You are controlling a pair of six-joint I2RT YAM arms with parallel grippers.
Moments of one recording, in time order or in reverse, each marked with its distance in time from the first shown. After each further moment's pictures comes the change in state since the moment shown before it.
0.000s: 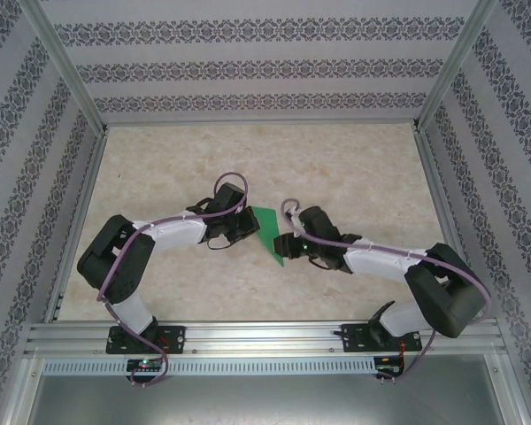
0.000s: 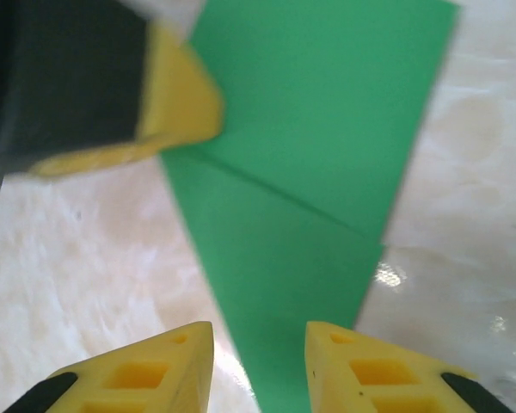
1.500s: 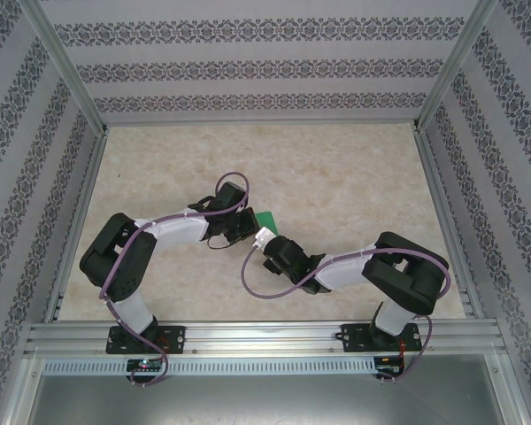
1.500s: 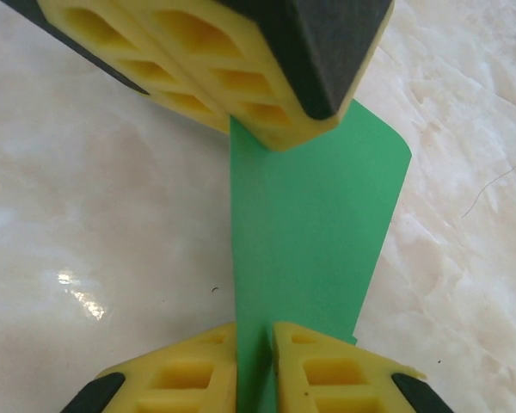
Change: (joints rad) left arm 0.001 0.012 0.034 -0.063 0.011 0.022; right arm 0.282 0.248 0.014 0.245 0.609 -0.508
